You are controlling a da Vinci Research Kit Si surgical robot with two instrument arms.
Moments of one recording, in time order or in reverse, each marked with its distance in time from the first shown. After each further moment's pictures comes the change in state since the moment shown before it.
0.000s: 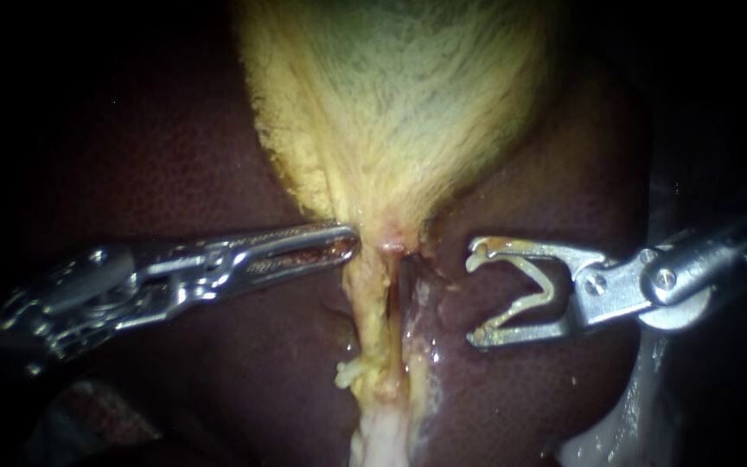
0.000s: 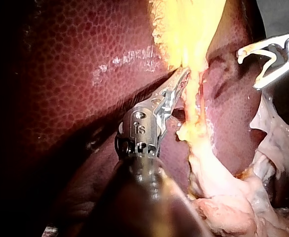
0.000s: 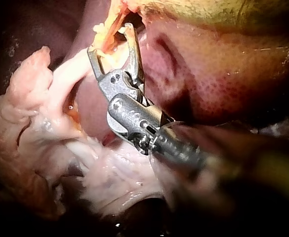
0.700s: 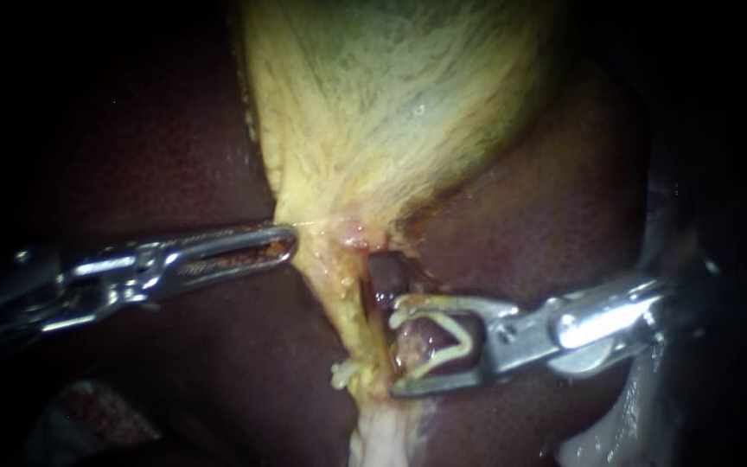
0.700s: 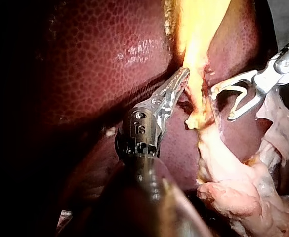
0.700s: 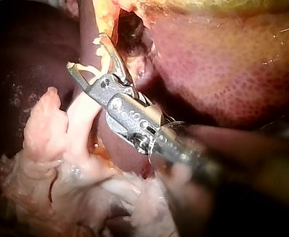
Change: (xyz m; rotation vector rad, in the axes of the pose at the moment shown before) right arm -0.002 -0.003 0.015 0.064 0.018 0.256; left arm -0.002 0.001 -0.007 -0.023 -0.004 -0.005
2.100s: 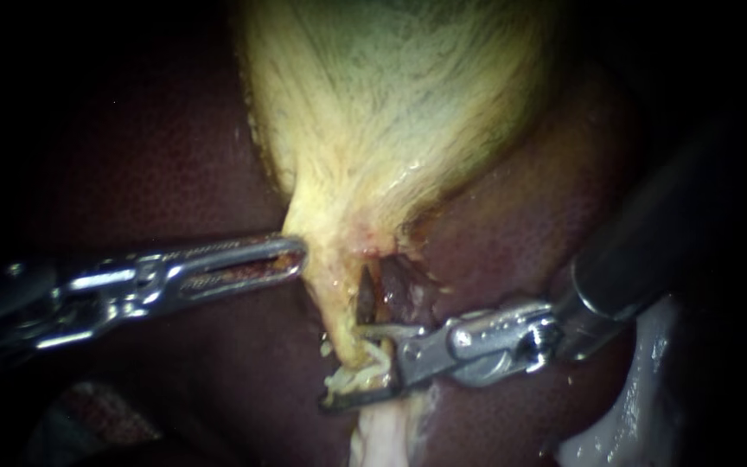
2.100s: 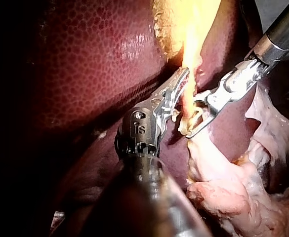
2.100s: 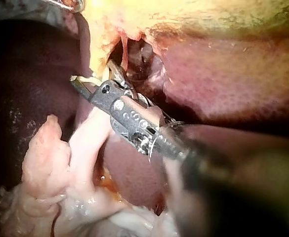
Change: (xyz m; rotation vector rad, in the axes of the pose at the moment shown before) right arm -0.005 0.002 0.008 0.101 -0.122 -0.039; left arm -0.001 -0.003 0.000 -0.010 -0.015 -0.004
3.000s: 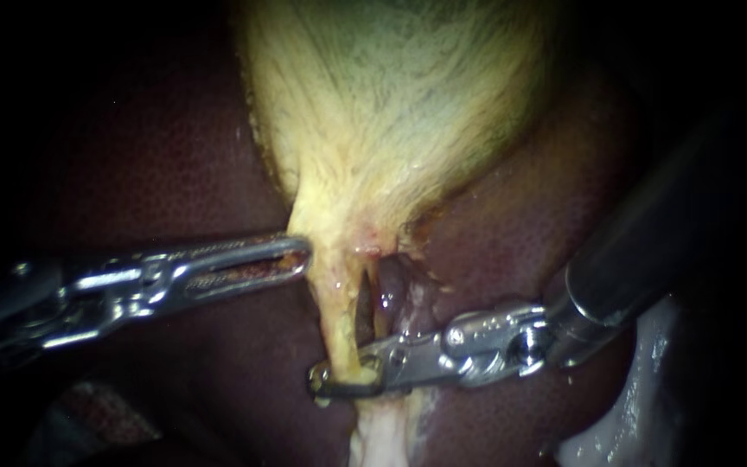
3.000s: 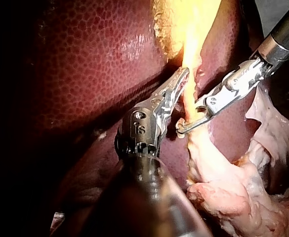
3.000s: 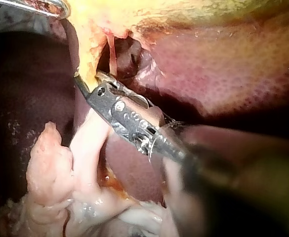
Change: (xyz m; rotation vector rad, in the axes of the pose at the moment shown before) right arm -0.001 0.000 -0.001 0.003 -0.064 0.107; left arm 0.000 0.000 0.000 0.000 0.000 0.000
